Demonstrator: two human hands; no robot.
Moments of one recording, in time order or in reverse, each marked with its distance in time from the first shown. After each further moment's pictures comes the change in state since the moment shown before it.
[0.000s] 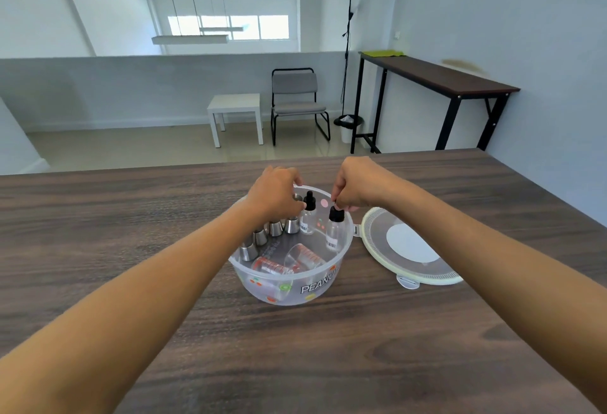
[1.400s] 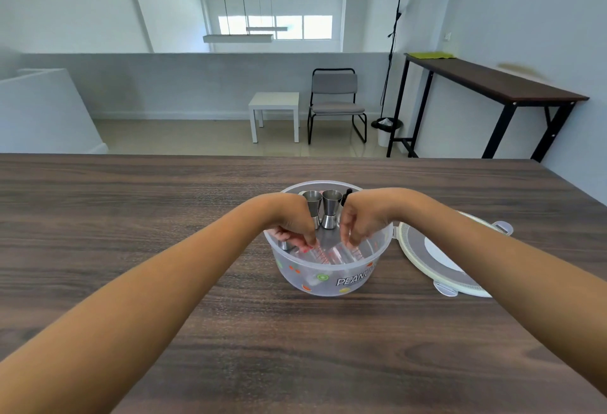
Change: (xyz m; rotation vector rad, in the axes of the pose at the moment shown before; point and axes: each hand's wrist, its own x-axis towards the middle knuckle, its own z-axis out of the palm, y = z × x) left_hand -0.055 -0.005 -0.032 -0.132 -0.656 -0.329; right_hand 0.002 -0.031 0.031 -0.225 -0.518 -0.220
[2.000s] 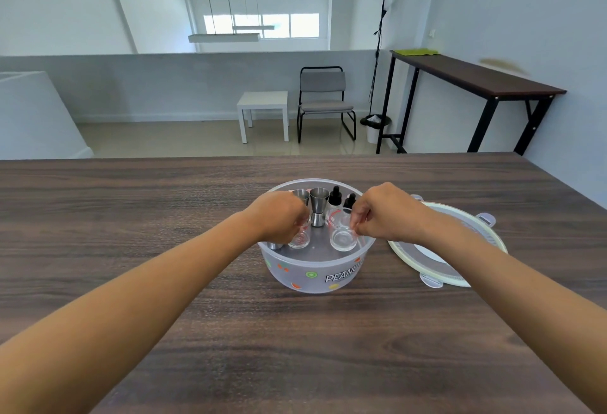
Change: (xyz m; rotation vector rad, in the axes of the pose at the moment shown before) left_hand 0.020 -0.018 0.016 0.678 0.549 0.416; right_hand -0.032 0.034 0.028 0.050 0.565 -0.063
